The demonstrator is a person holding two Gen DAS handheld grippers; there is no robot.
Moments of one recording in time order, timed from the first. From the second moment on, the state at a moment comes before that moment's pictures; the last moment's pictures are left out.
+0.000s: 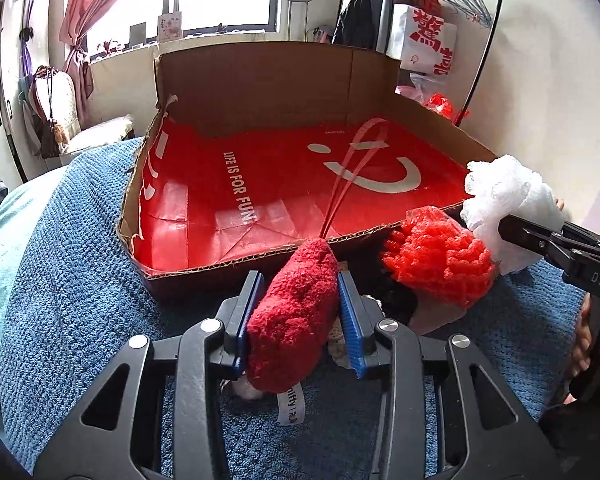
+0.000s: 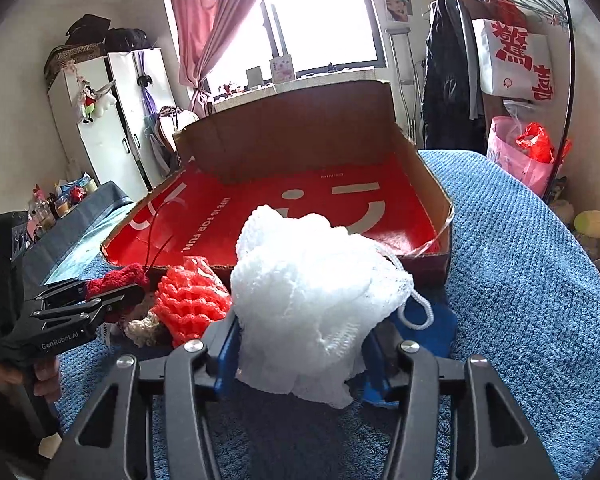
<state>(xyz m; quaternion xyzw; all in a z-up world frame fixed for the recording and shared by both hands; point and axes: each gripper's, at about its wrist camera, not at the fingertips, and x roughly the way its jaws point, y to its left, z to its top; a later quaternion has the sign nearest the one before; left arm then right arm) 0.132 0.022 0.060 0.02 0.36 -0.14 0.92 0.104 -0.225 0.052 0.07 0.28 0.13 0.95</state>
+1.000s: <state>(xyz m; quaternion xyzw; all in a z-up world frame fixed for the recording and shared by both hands) 0.186 0.002 0.135 0.02 0.31 -0.18 0.93 0.193 -0.215 0.131 0.07 0.25 0.19 0.95</state>
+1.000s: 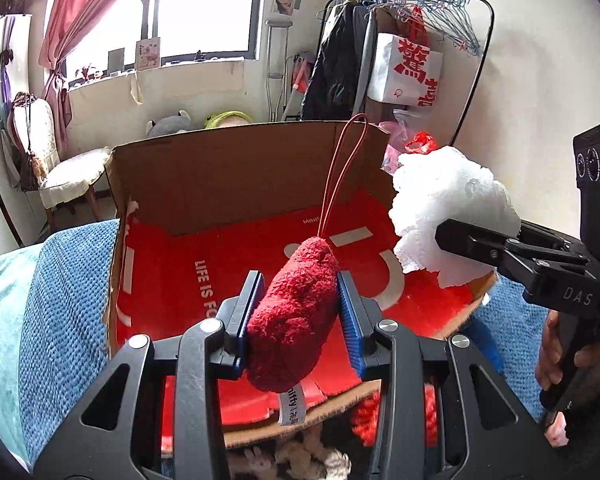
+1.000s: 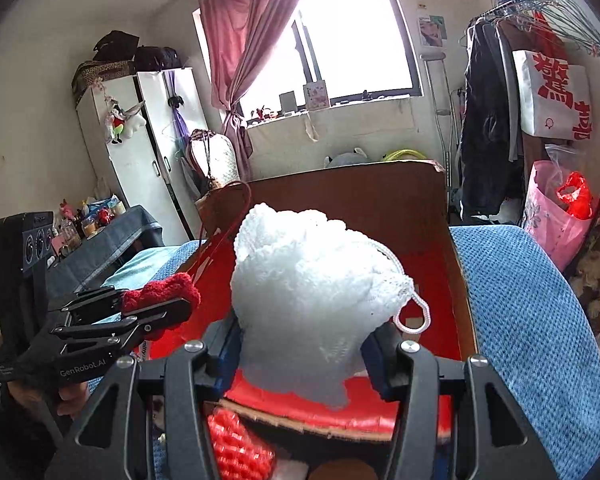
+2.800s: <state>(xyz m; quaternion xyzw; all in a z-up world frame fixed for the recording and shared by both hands) 0.414 -0.061 0.059 0.05 0.48 -0.12 0.87 0.427 -0.185 0.064 0.08 0.49 0.17 0.85</state>
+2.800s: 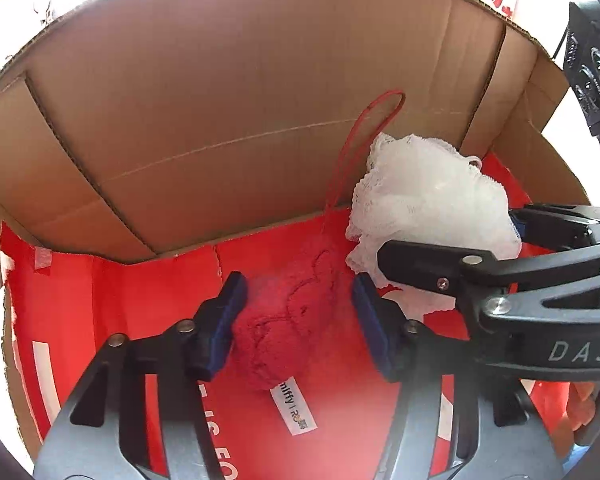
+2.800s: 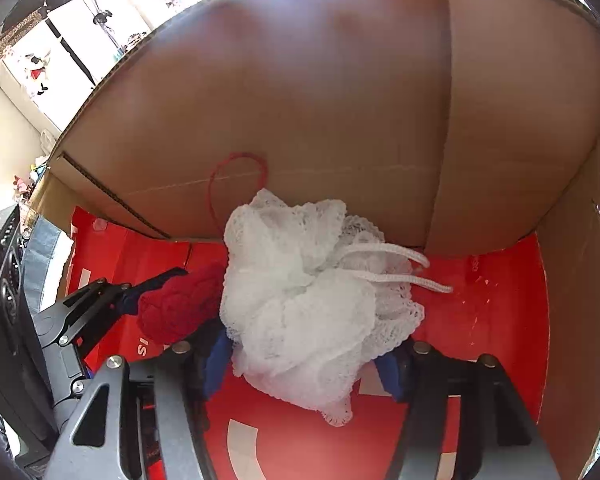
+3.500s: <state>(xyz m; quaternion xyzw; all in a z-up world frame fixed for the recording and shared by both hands) 0.396 -0.070 0.078 0.05 0.46 -0.11 0.88 0.423 -0.196 0.073 0.09 0.49 0.16 0.85</state>
